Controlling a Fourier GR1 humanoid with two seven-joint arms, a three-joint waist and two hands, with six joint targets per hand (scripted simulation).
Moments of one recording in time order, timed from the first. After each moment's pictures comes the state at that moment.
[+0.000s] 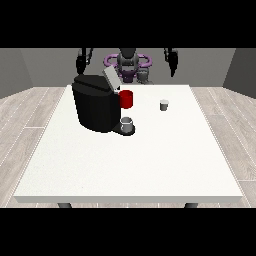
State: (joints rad) left arm -0.01 0.12 -0.04 -1.58 0.01 0.02 0.03; right arm -0.01 -0.12 0.01 -1.55 0.03 0.00 0.00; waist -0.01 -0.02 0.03
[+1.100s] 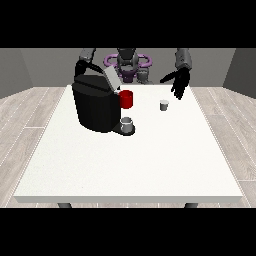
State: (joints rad) left arm -0.26 0.48 0.00 -1.27 -0.27 -0.20 -0.07; right arm -0.11 -0.04 0.06 -1.56 0.18 -0.15 -0.03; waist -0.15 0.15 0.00
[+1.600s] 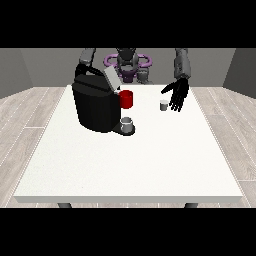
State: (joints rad) left arm -0.37 0.46 -0.03 -1.04 -0.43 -0.16 -0.14; right arm -0.18 -0.03 0.04 -1.52 0.17 -0.15 0.04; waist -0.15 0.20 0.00
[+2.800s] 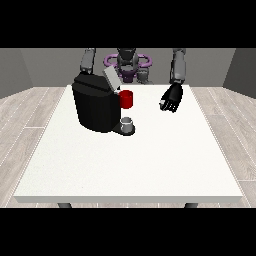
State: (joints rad) left arm -0.54 0.41 -0.17 -0.77 -0.83 -0.05 -0.18; right arm -0.24 -0.02 0.01 -1.28 0.14 -0.14 -0.04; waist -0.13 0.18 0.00
